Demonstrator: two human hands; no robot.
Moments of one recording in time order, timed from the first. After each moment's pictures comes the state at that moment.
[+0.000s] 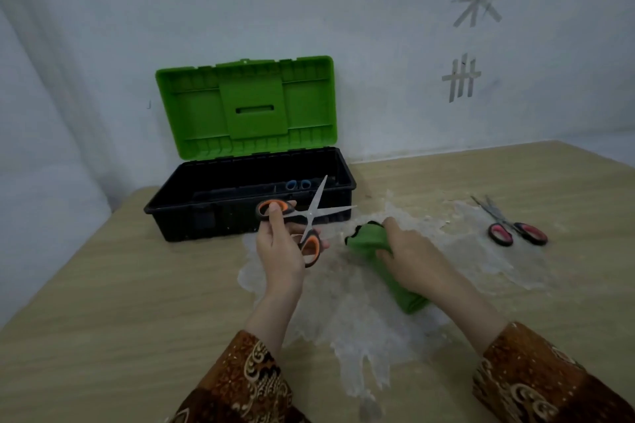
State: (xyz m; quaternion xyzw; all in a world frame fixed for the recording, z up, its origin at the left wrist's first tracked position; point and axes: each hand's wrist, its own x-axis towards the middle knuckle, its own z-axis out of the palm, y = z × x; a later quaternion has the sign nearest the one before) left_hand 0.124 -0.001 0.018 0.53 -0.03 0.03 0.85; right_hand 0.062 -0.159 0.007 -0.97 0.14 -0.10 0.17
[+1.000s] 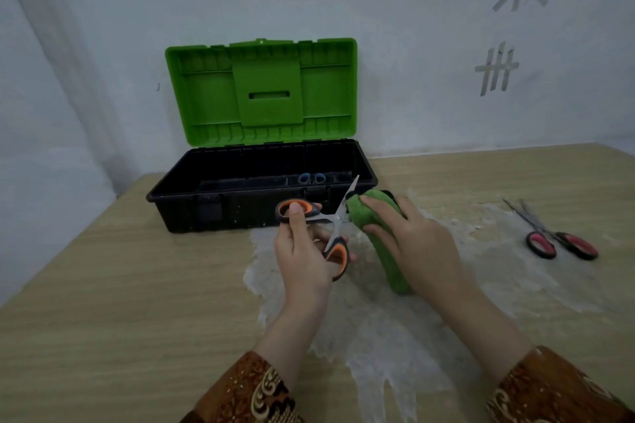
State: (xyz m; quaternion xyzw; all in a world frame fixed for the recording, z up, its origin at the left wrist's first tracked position) left_hand 0.121 -0.010 0.006 0.55 -0.06 0.04 0.84; right_hand 0.096 -0.154 -0.008 -0.92 -0.02 -0.38 0.06
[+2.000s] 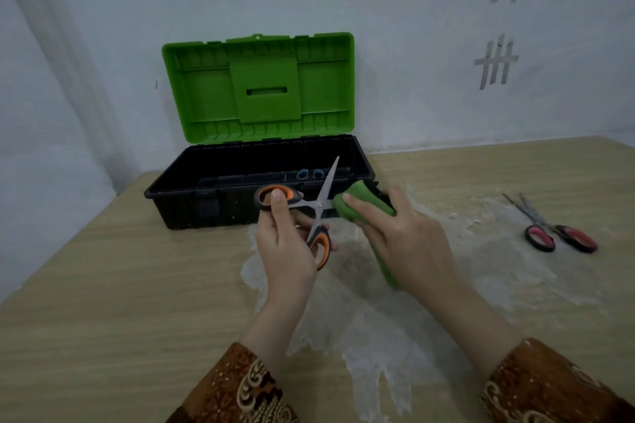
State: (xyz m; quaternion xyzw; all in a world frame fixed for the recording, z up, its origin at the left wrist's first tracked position) left_hand 0.124 0.001 0.012 0.56 -0.11 0.12 0.81; right_hand 0.092 -0.144 -0.009 -0.91 -0.05 -0.42 0.05
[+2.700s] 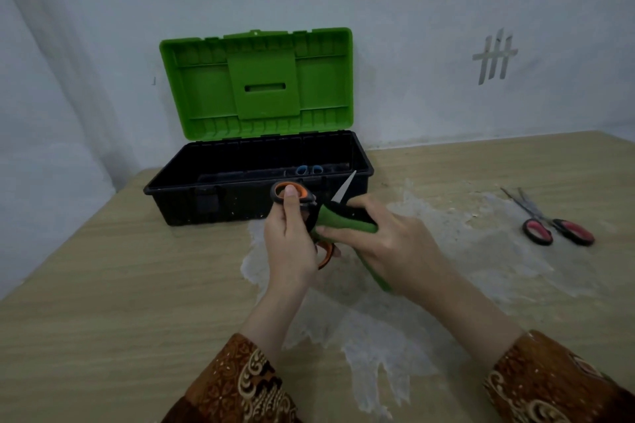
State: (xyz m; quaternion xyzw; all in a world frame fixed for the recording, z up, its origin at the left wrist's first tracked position) left_hand 0.132 0.000 0.004 0.63 -0.12 0.09 0.76; right_hand 0.084 -0.139 -0.007 -0.88 -0.21 -0.42 0.02
